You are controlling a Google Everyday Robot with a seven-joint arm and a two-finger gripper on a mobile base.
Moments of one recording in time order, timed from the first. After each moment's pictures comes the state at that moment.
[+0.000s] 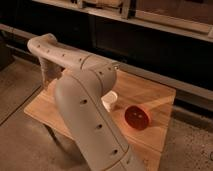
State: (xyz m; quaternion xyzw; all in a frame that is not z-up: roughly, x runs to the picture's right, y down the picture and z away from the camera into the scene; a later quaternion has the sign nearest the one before) arm -0.297 -0.008 0.834 -0.33 0.21 0.52 0.76
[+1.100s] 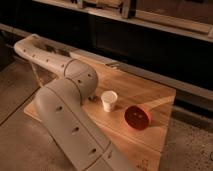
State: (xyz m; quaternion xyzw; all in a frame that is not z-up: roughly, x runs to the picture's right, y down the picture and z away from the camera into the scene) arm -0.329 -0.054 0.876 -0.24 0.17 0.53 0.79
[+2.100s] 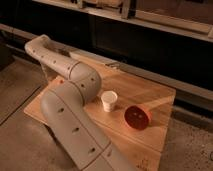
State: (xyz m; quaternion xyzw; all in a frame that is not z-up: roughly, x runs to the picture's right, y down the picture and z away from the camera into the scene) arm -0.287 -0.041 0.914 -0.24 0.22 0.55 0.77
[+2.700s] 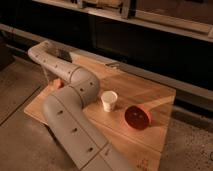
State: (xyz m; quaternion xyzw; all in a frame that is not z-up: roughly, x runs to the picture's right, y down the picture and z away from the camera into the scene) arm -0.282 -0.017 0.931 -0.25 0.25 0.54 0.76
